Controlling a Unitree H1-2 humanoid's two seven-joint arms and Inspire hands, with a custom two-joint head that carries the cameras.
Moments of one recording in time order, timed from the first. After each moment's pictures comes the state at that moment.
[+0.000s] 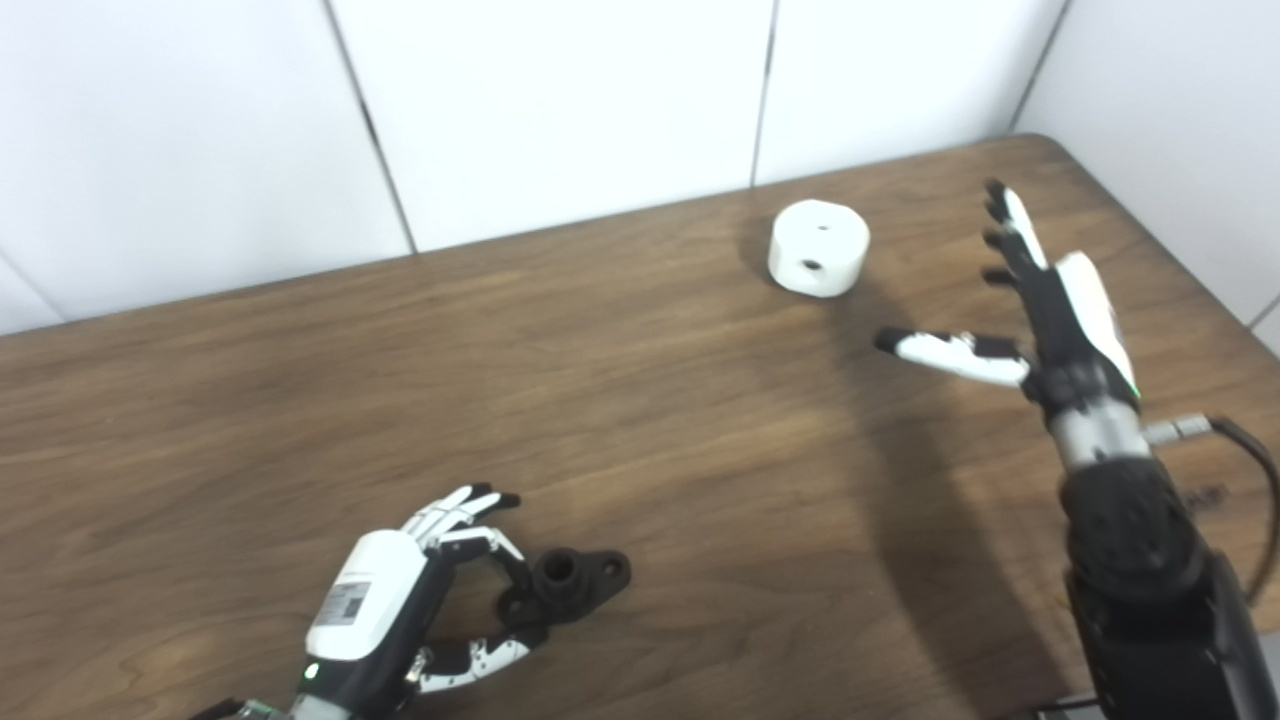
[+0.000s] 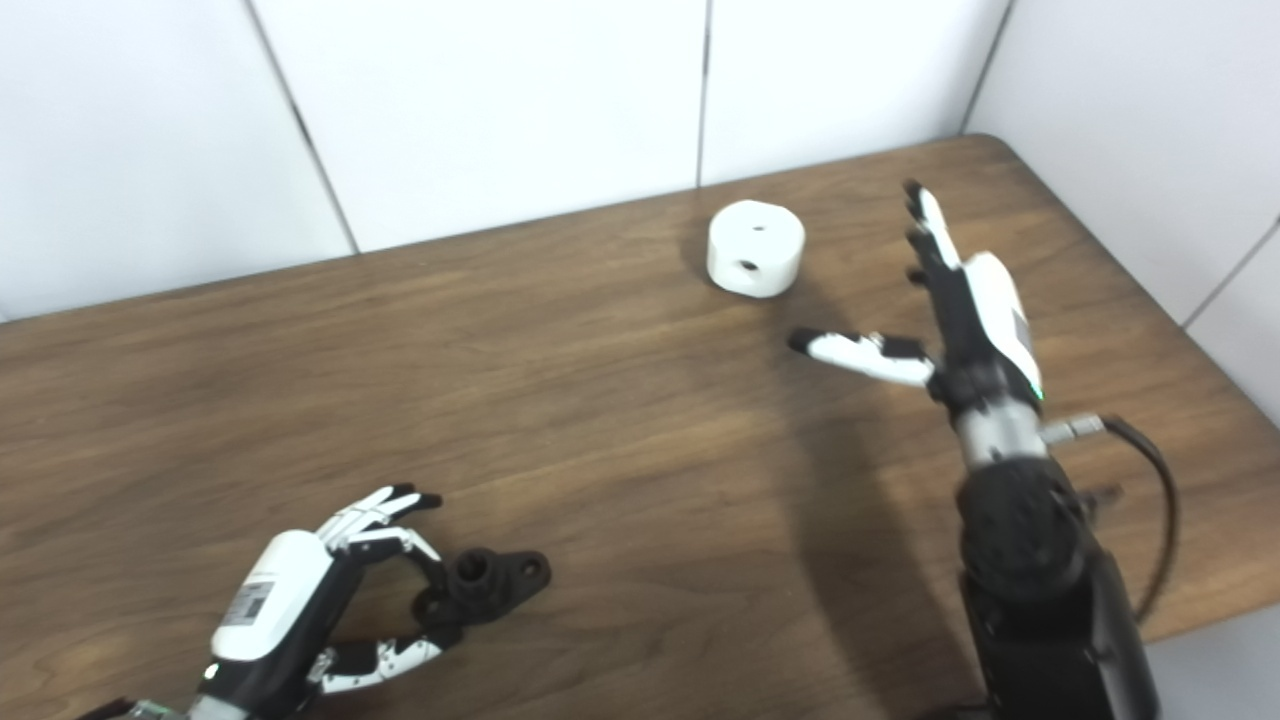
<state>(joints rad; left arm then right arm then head) 0.12 0.34 -0.33 -0.27 0.70 -0.17 -0.12 0.00 -0.33 -0.17 -0.51 -0.51 0.45 0.05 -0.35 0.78</state>
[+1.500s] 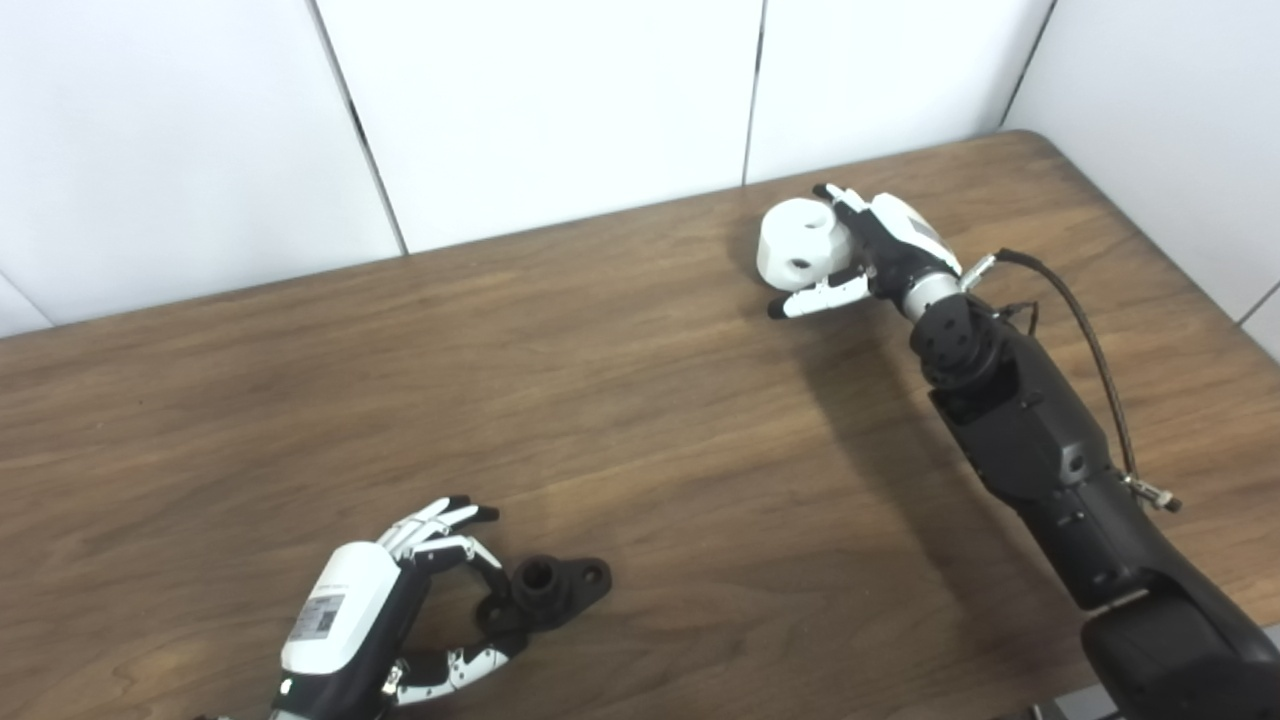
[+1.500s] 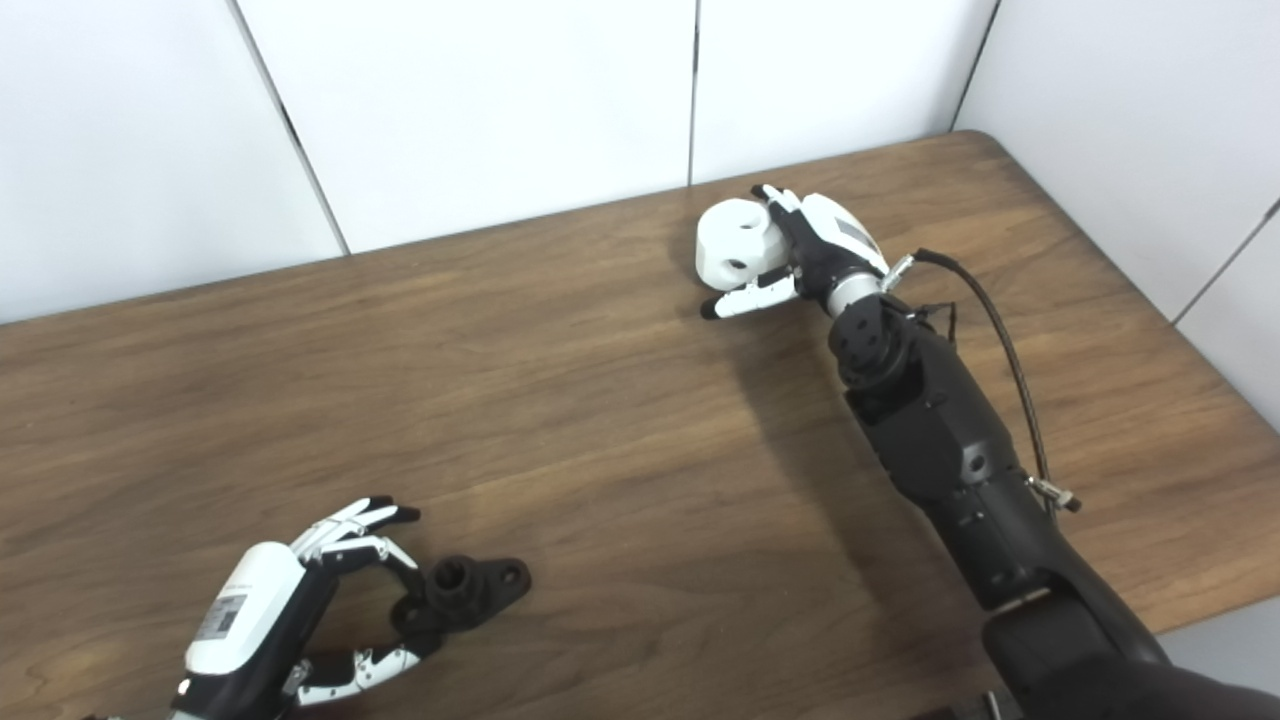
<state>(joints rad) 0.13 0.34 -0.29 -0.28 0.67 -0.17 -0.15 -0.41 -0.44 0.08 0.12 -0.54 0.47 0.14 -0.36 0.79</state>
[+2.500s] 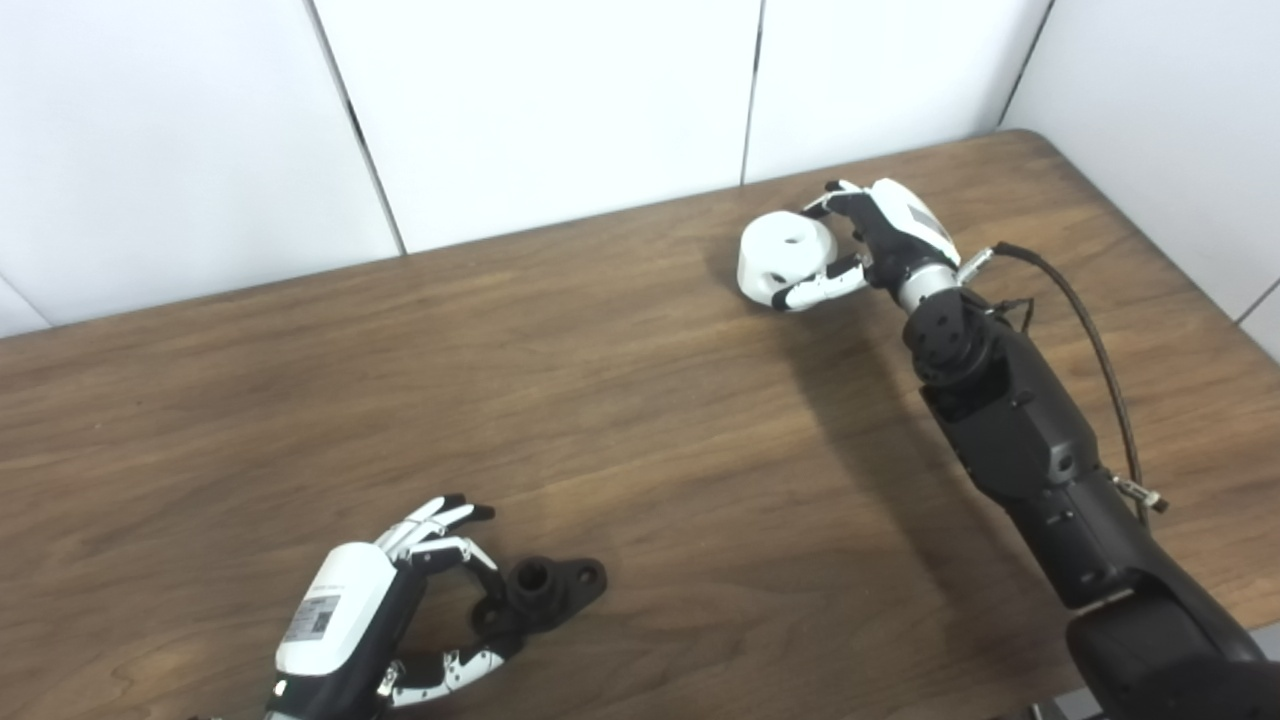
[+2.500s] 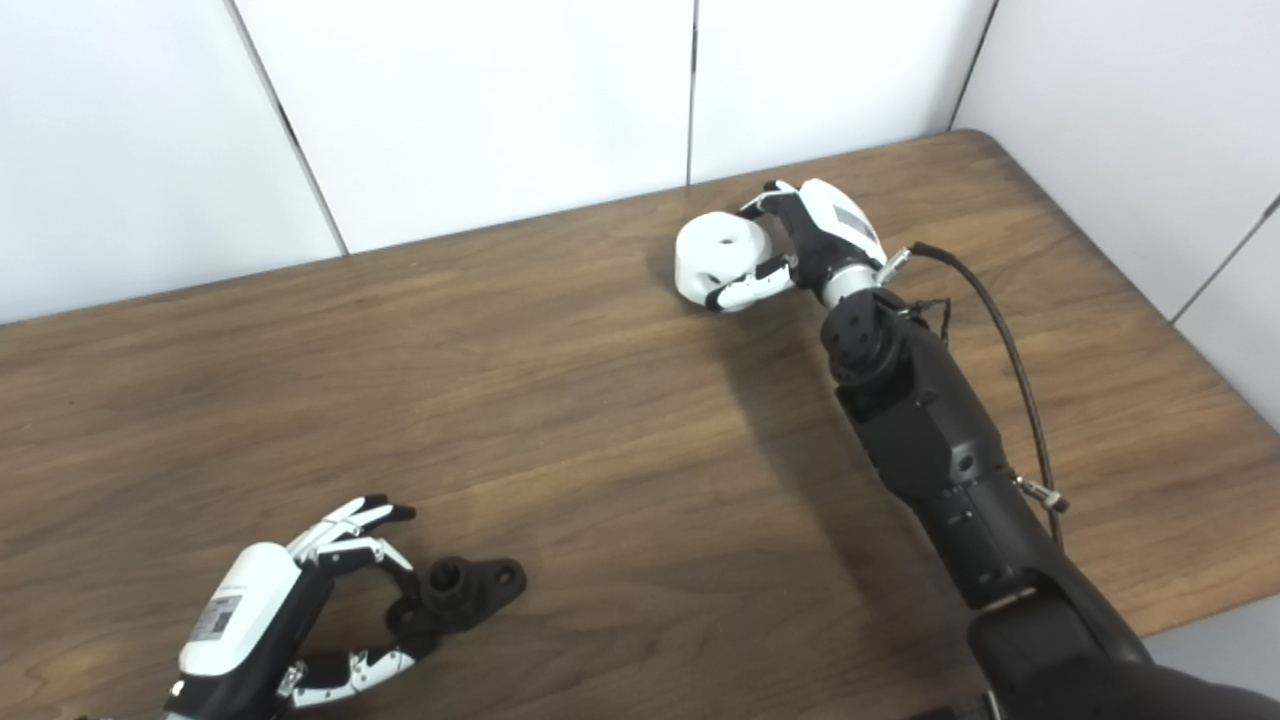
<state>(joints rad) 0.14 0.34 -0.28 -0.30 0.67 -0.16 -0.17 -0.41 -0.42 0.06 0.10 -0.57 0.44 0.07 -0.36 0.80</state>
